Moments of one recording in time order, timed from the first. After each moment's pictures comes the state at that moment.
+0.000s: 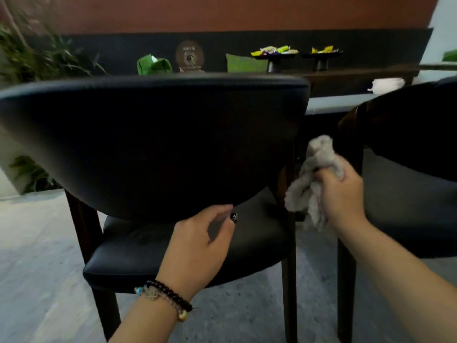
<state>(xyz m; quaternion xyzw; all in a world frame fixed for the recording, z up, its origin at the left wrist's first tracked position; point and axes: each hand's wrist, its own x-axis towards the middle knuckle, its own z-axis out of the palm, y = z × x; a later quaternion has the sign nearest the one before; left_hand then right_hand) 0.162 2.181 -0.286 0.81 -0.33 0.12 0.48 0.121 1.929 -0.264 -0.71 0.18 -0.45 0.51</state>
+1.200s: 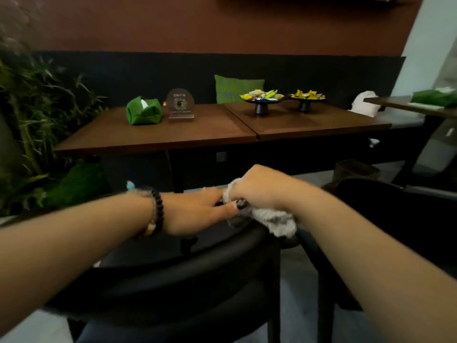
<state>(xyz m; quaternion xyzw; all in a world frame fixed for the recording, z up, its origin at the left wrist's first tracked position) 0.276 2.132 -0.043 0.84 -0.44 -0.26 0.17 0.208 1.979 -0.032 -0.96 0.10 0.02 0.26</state>
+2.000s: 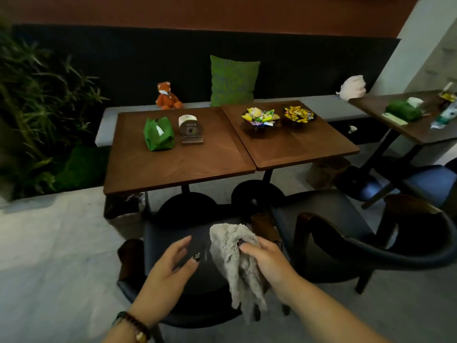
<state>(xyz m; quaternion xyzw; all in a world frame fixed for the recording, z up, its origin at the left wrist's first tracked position) 0.241 2.261 0.108 0.76 -0.11 -0.29 0.57 0.153 2.056 0.118 -0.63 0.29 0.01 0.72</state>
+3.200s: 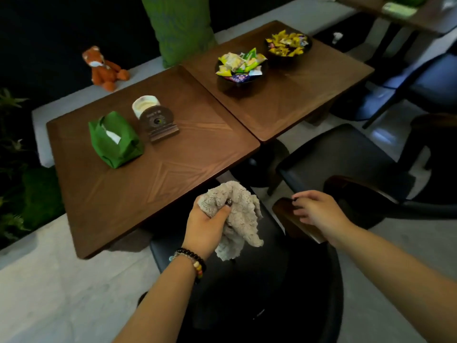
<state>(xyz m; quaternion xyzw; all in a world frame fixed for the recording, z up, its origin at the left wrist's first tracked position) 0.454 2.127 0.071 0.75 -0.16 -0.31 0.57 0.291 1.941 0.069 -0.57 0.55 -0.06 0.60</state>
